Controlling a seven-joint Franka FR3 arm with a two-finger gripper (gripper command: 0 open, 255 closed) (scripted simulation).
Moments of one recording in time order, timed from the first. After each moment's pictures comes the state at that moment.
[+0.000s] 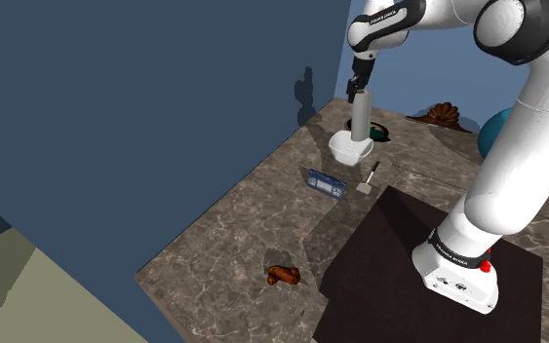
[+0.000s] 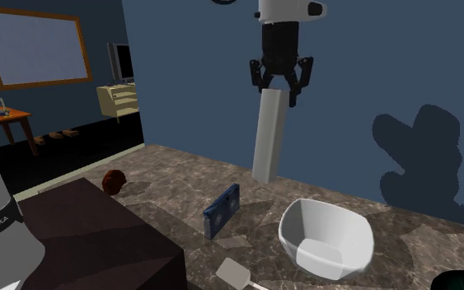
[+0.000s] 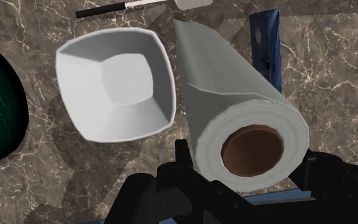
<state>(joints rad) -0.11 0.13 -0.46 -1.90 0.03 2.07 -0.57</state>
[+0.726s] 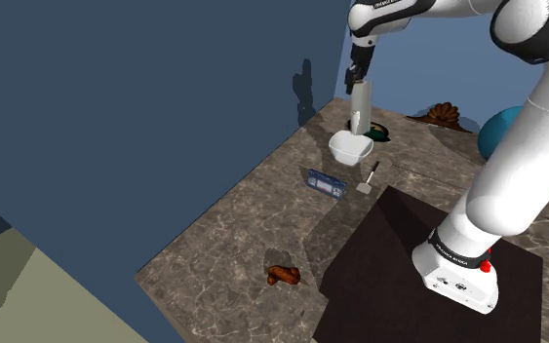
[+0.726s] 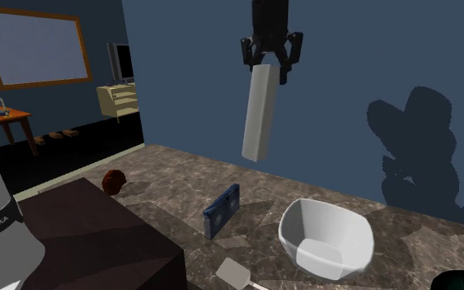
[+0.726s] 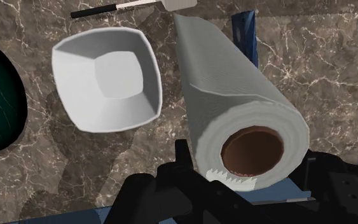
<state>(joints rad) -0.07 0.06 -0.44 -1.86 0.00 1.97 -0.51</state>
